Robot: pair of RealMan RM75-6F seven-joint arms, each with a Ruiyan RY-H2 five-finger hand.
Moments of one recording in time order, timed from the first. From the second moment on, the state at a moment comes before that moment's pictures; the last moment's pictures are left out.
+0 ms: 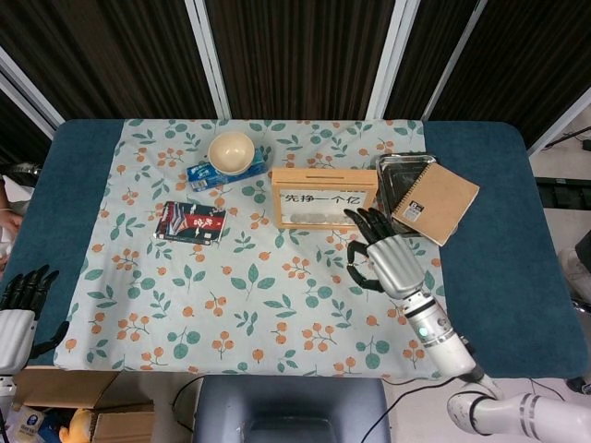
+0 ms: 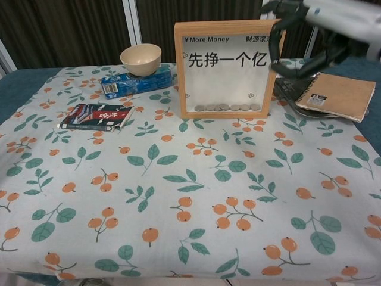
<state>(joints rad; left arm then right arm) -0.12 -1.22 -0.04 -1.32 1.54 1.50 -0.15 0.57 -1.37 0.24 -1.69 -1.41 1.17 -0.20</state>
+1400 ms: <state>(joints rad) -0.15 -1.23 -0.05 -1.28 1.50 1.43 -0.22 1.33 -1.20 0.28 -1.27 -0.40 0.41 -0.35</state>
